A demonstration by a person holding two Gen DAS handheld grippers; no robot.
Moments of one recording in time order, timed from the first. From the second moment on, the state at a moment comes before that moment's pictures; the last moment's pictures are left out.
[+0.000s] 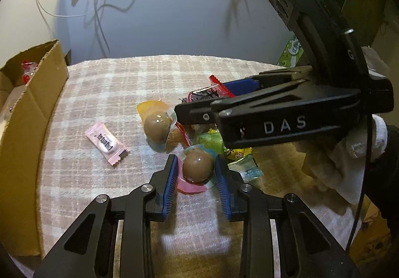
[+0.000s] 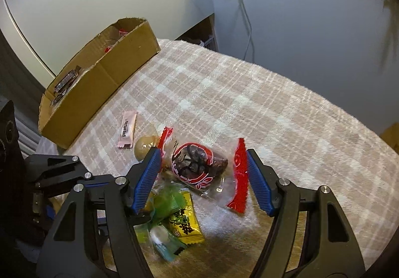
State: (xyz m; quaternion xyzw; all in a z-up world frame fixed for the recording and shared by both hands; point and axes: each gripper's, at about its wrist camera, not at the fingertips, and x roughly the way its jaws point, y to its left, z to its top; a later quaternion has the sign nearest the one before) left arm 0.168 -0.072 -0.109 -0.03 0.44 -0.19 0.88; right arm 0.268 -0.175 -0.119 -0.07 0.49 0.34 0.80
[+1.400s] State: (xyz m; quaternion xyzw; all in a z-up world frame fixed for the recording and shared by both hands) left arm 0.121 -0.005 -0.054 -0.05 0.36 -0.16 0.92; right arm 0.227 -0.187 -0.039 -0.03 0.43 0.33 0.84
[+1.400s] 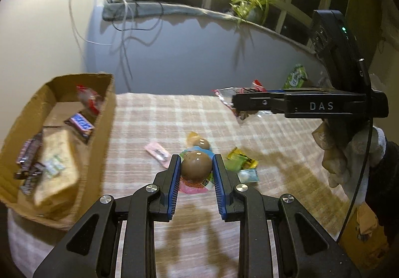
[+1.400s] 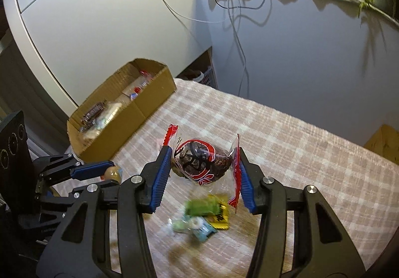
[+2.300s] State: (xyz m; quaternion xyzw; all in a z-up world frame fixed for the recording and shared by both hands) left arm 0.144 0.144 -0.038 -0.09 0.32 -0.03 0.94; right arm 0.263 -0.016 -0.022 -0.07 0.41 0.40 0.82
